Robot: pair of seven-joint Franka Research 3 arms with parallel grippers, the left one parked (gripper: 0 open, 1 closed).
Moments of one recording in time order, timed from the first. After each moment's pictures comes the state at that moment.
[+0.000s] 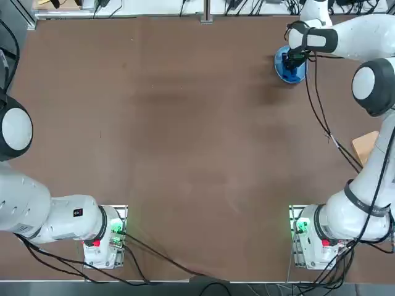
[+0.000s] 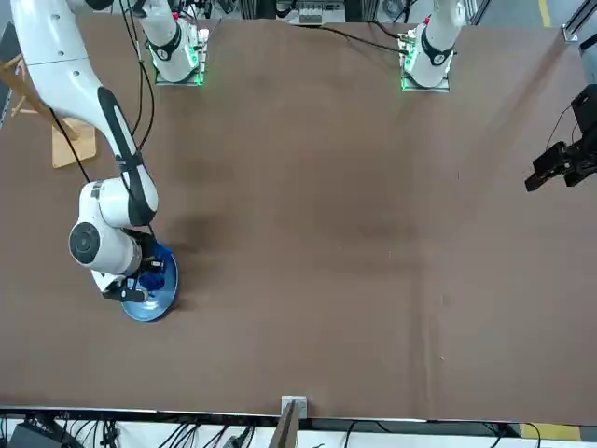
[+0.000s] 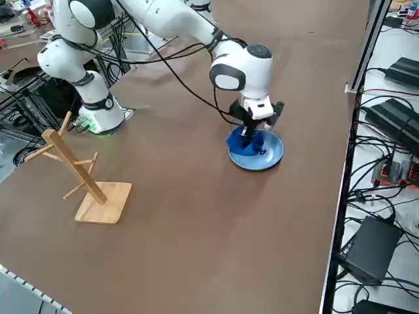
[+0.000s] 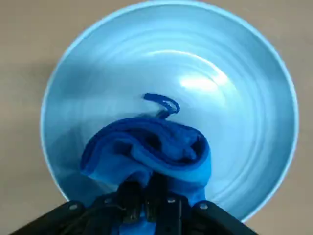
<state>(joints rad) -0.07 0.71 0.16 -1.63 -0.16 2.25 0.26</state>
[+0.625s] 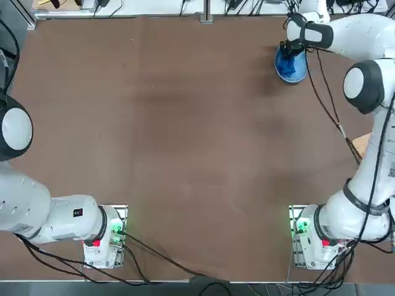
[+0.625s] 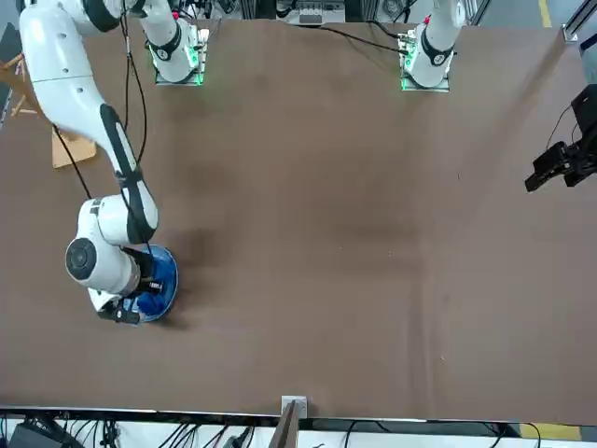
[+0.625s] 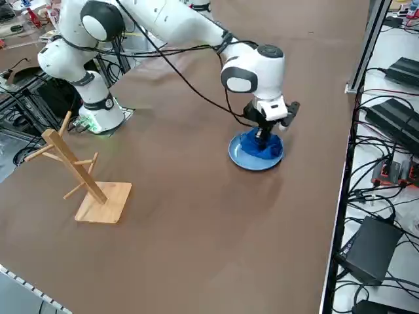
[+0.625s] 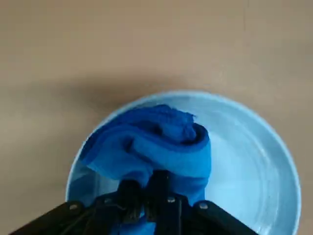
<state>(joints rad) -0.07 0.83 0.16 -1.42 -0.16 2.27 0.27</state>
